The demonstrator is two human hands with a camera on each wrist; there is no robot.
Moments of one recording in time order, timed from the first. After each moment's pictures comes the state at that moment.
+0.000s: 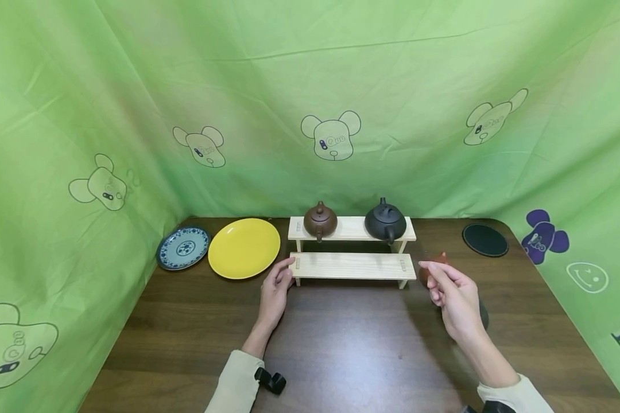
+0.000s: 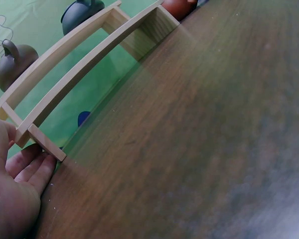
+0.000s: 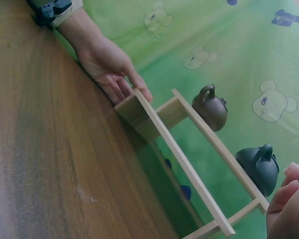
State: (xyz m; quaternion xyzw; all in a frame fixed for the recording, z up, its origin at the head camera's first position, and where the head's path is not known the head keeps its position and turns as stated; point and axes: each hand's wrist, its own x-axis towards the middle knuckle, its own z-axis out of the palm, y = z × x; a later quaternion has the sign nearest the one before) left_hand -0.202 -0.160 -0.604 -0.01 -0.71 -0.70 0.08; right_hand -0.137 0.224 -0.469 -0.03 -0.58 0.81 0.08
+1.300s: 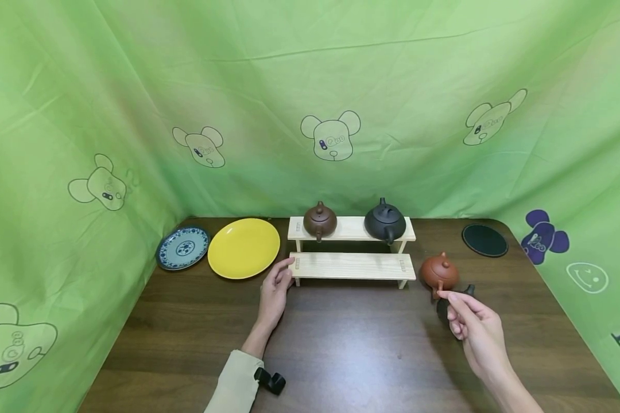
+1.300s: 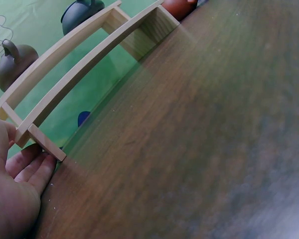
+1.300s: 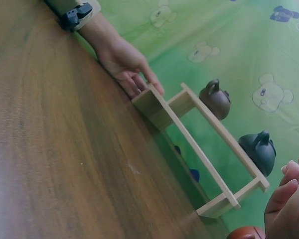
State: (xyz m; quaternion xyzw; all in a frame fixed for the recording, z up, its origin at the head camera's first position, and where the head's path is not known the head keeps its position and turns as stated) left_hand -0.203 -0.160 -0.605 -0.01 -0.71 -0.70 0.07; right_hand -0.085 0.252 -0.490 -0.04 -0.60 0.79 0.08
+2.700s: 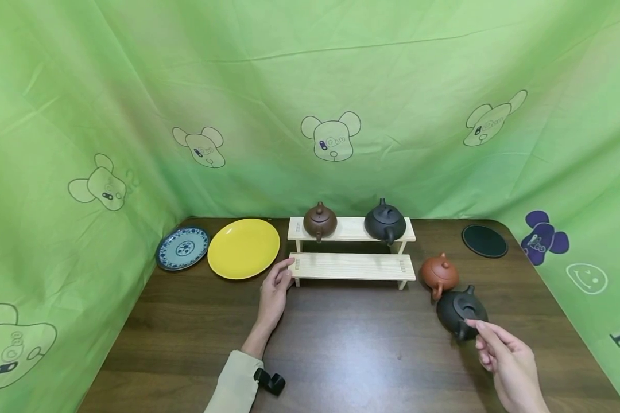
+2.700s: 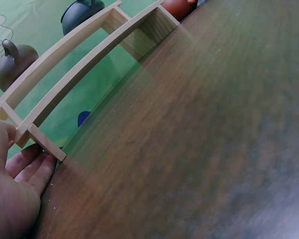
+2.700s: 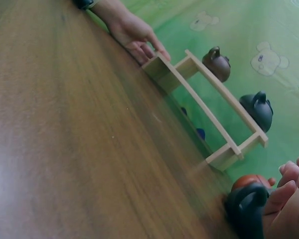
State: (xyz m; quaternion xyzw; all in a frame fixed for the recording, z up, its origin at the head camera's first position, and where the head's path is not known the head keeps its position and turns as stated) left_hand -0.199 -0.159 -0.599 -0.01 -0.71 -0.70 0.07; right_hand -0.044 0.299 -0.522 -0.09 -0.61 0.79 0.07
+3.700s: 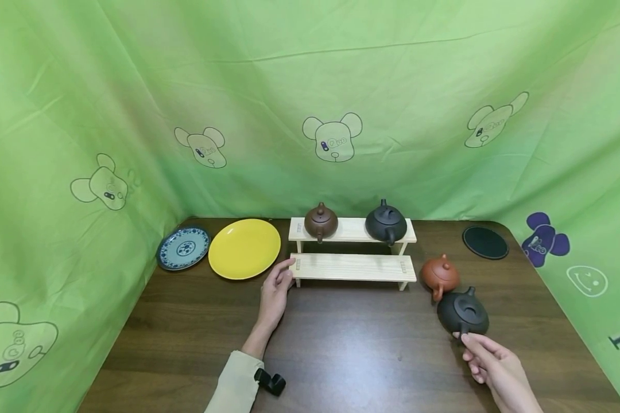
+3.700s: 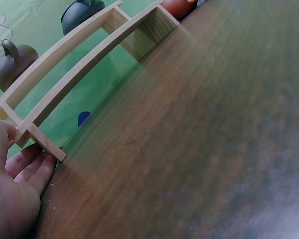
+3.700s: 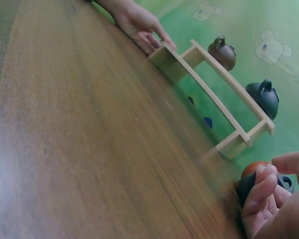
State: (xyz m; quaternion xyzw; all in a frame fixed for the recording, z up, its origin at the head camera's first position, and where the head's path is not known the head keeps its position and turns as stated) left_hand -0.203 -0.160 -0.607 -0.02 -0.71 -0.70 0.08; right_hand -0.041 0.303 -0.535 -0.18 -0.67 0.71 -0.05
